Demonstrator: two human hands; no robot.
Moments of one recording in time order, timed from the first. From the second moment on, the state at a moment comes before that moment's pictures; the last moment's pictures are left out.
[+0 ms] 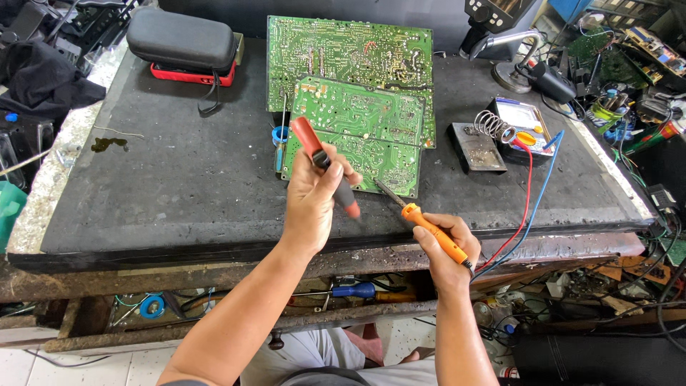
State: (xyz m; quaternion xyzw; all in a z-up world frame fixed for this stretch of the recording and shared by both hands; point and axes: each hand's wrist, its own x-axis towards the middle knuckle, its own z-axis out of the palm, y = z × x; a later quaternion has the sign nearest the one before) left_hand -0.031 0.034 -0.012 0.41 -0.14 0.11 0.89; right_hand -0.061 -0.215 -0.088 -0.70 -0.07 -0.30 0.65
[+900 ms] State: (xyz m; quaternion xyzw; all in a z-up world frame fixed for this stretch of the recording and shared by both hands) left_hand 0.032 -0.017 -0.029 0.52 -0.34 0.30 0.73; right_hand -0.054 -0.223 -0.099 -0.67 -0.07 -0.31 0.68
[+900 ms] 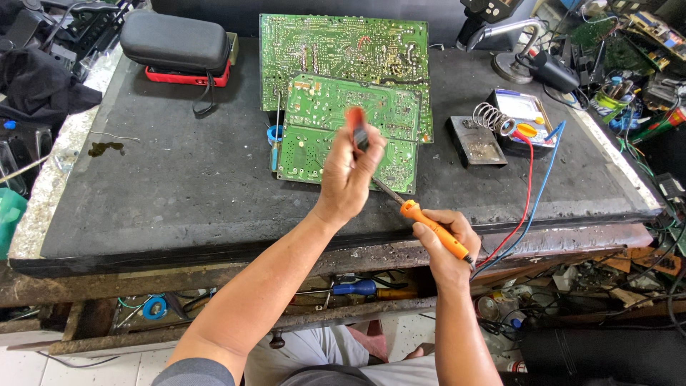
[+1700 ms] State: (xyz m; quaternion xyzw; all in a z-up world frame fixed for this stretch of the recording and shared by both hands) left_hand -0.047 0.064 -0.056 0.30 -0.10 0.04 0.95; right_hand -0.043 -0.198 -0.069 -0.58 -0.06 -0.30 0.76
